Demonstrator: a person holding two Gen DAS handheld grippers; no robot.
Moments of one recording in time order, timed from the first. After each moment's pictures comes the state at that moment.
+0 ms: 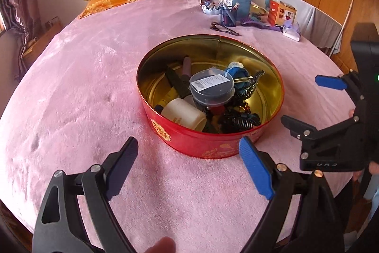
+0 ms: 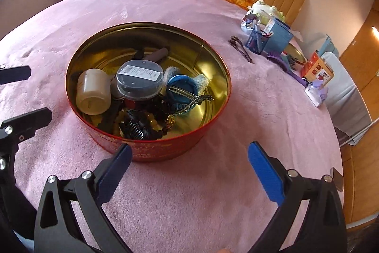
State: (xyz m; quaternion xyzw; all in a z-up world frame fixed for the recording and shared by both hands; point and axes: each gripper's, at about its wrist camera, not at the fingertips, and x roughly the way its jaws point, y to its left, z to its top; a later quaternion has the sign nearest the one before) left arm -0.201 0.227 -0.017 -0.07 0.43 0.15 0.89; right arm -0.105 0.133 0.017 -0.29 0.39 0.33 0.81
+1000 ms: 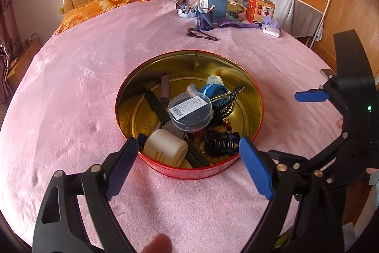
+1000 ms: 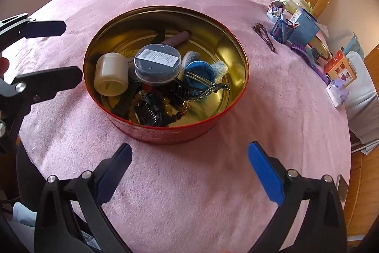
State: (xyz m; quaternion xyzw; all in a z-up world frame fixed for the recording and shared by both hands) left arm -0.165 0.220 0.020 -0.05 0.43 0.08 0.90; right arm -0.101 0.131 0.027 -0.31 0.44 0.38 0.76
